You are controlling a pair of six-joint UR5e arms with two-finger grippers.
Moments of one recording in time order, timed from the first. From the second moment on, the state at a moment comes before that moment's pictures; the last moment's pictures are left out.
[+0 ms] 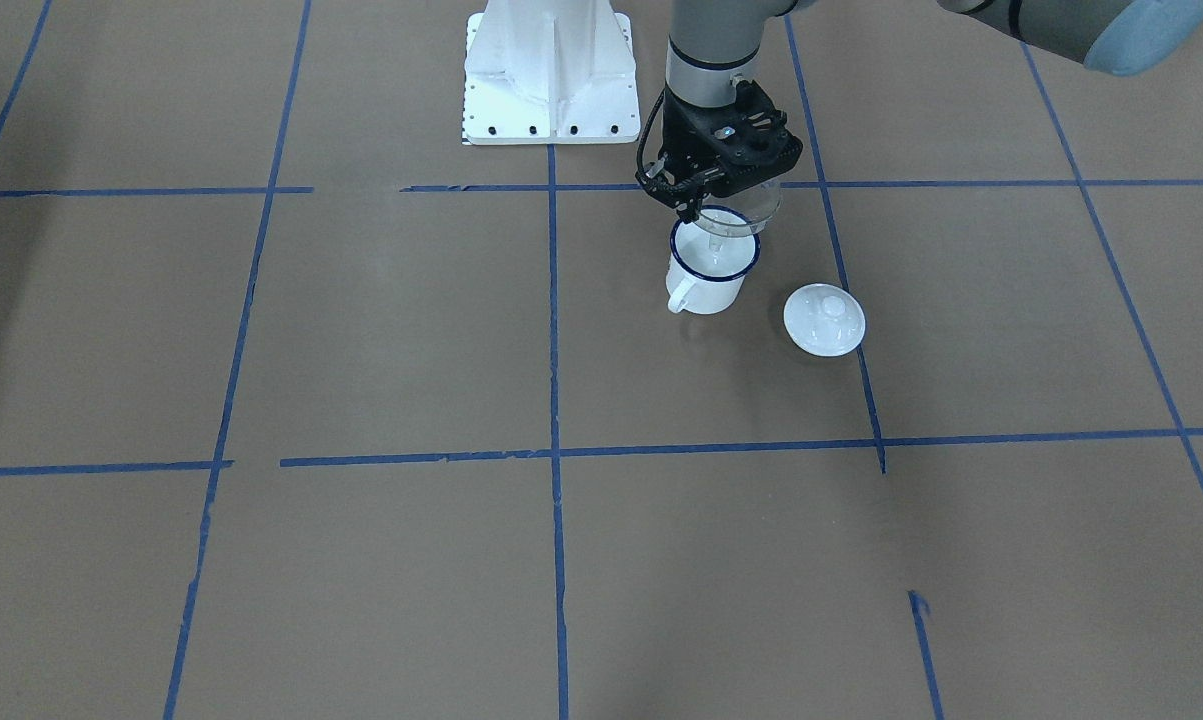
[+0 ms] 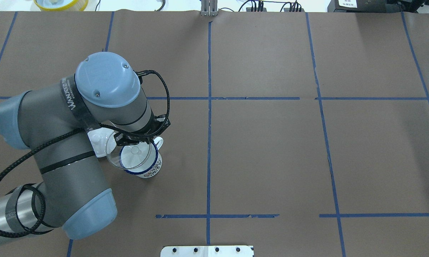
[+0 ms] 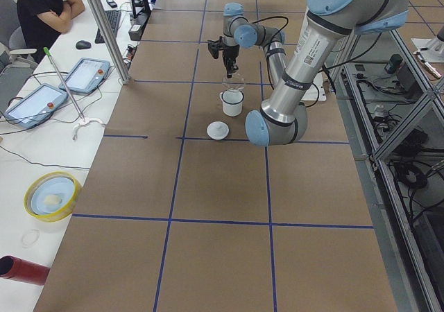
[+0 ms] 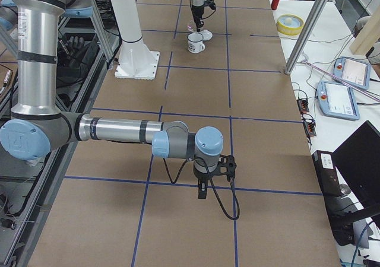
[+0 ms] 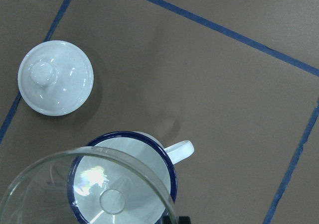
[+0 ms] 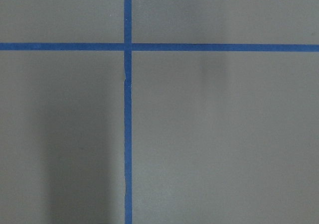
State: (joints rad) left arm -0.55 -2.22 -2.00 -1.19 -1.88 -1.59; right arm 1.57 -1.68 1.66 -1.57 2.29 0.01
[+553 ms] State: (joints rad) left arm -0.53 -2.22 -1.94 -1.22 -1.85 -1.57; right arm 1.57 -1.68 1.66 -1.57 2.29 0.01
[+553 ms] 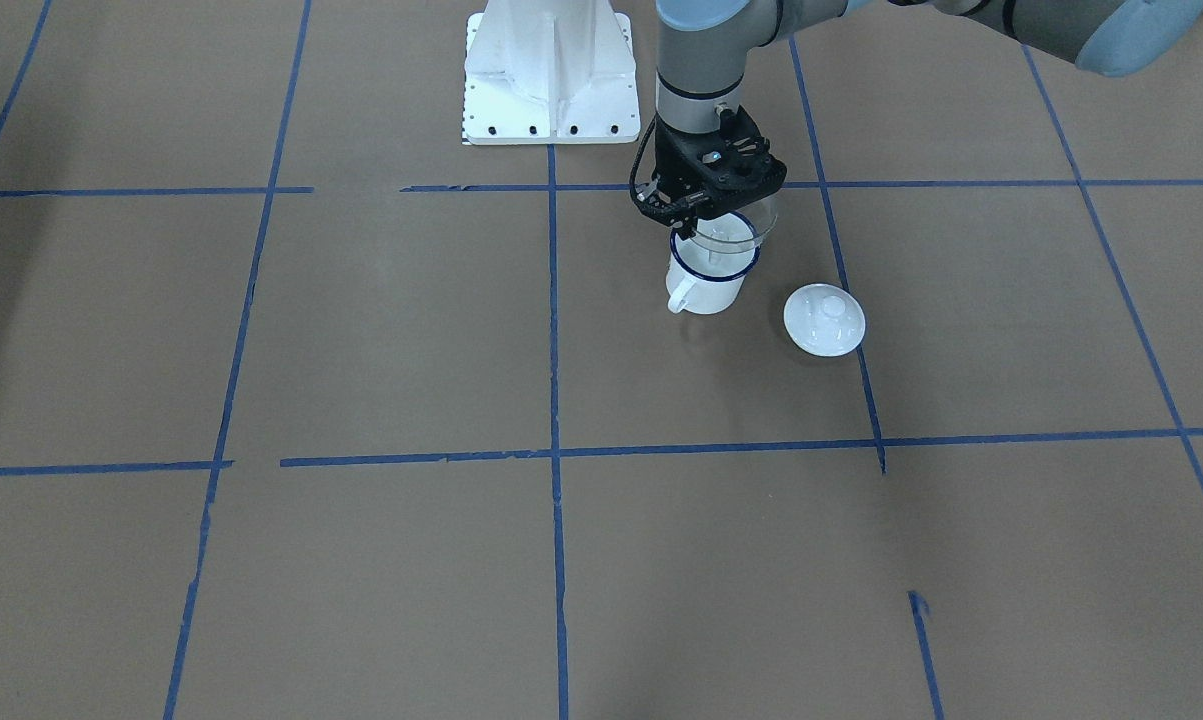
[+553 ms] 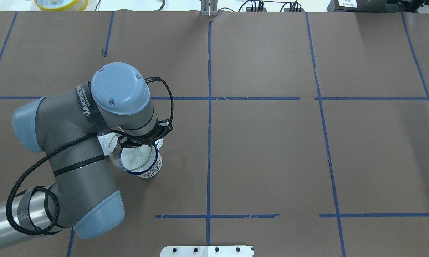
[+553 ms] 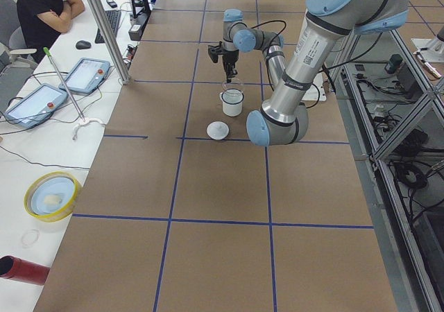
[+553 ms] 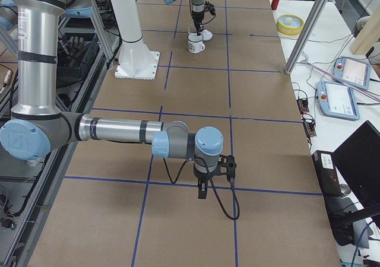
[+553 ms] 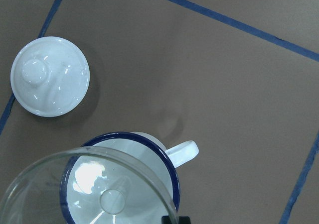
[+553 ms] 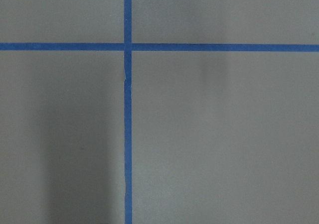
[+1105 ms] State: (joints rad) left arm -0.52 -2.22 -1.93 -1.24 -1.84 -1.58; right arm 1.57 -1.68 1.66 -1.57 2.29 0.01
